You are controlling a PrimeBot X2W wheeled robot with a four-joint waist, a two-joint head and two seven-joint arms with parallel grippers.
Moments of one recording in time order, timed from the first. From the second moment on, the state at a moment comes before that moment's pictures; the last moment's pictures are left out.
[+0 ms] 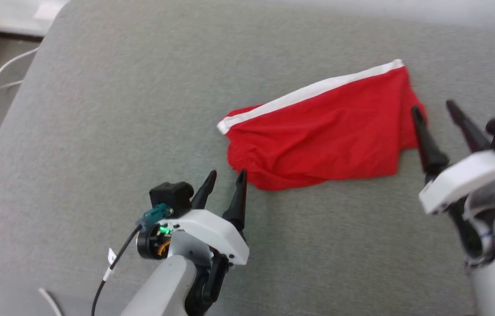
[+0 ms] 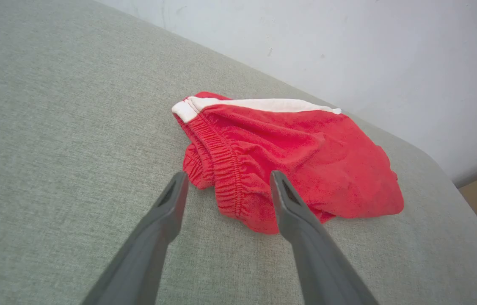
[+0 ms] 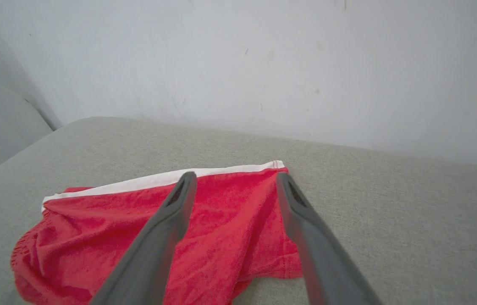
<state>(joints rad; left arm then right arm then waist) -0.31 0.11 -0.51 0.23 -0.67 0.20 -0.09 -0.34 -0.17 -0.01 0.11 0.26 0.13 0.12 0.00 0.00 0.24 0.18</state>
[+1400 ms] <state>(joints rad) -0.56 0.06 -0.57 0.69 -0.78 0.09 -0.16 -0.61 -0.05 -0.12 0.45 0.05 0.13 0.17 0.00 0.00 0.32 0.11</state>
